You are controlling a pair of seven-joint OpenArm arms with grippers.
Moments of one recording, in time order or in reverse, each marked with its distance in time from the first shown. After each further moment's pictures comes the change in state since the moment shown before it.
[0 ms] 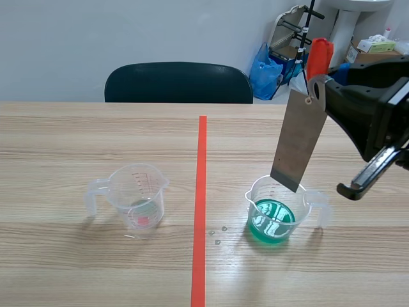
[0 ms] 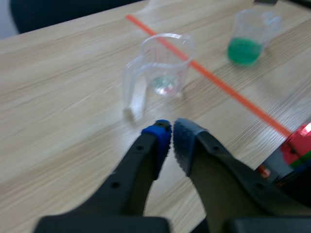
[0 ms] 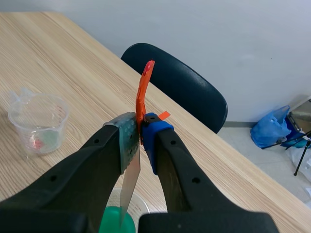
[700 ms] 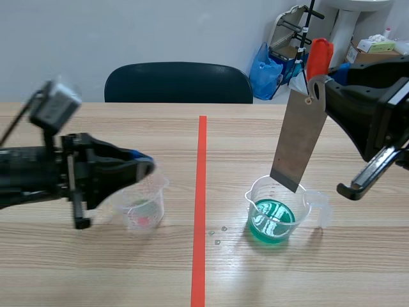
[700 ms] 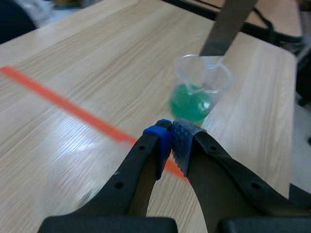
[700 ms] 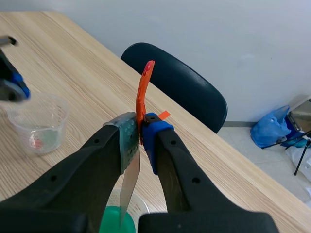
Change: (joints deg) left arm -76.1 4.1 61.9 -2.2 -19.8 0.2 43.3; right arm 0.0 0.0 0.0 0.0 0.0 0.0 0.0
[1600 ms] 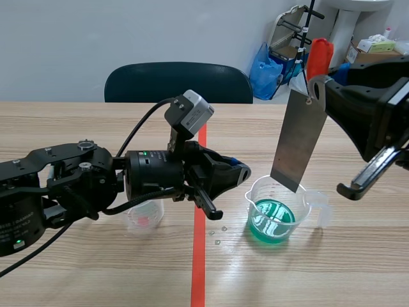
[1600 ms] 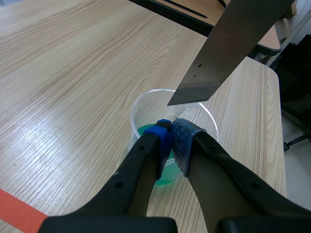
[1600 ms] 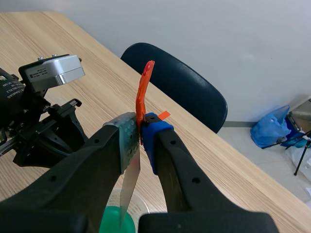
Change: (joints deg) left arm -12.9 21.7 13.7 -14.6 -0.5 6.7 5.7; right arm 0.0 0.0 0.0 0.0 0.0 0.0 0.0
